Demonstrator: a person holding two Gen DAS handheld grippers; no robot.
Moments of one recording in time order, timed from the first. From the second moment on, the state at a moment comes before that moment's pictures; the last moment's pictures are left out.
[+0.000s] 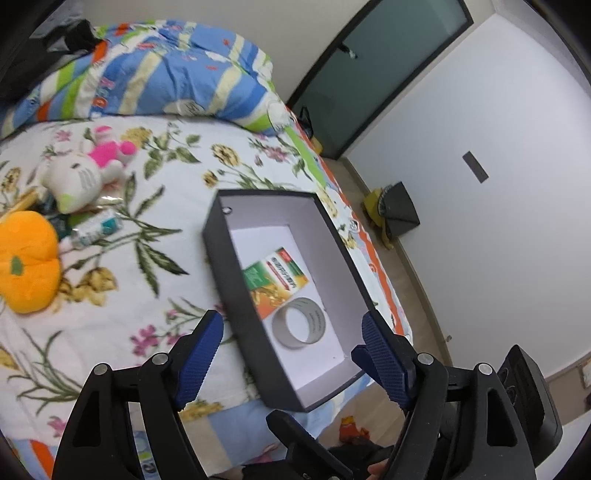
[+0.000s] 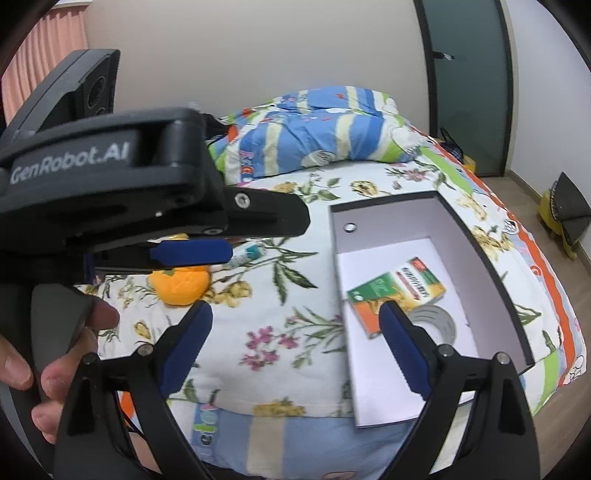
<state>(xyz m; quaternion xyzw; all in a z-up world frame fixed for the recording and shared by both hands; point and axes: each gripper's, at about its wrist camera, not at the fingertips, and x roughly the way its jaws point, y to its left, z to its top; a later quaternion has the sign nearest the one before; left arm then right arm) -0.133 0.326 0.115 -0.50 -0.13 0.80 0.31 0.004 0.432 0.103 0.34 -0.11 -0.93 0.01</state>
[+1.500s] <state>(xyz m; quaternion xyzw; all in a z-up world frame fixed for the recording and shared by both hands) -0.093 -0.028 0.060 -0.45 -0.10 0.88 0.08 -0.054 0.197 0.064 0.39 -0.06 -0.92 0.07</state>
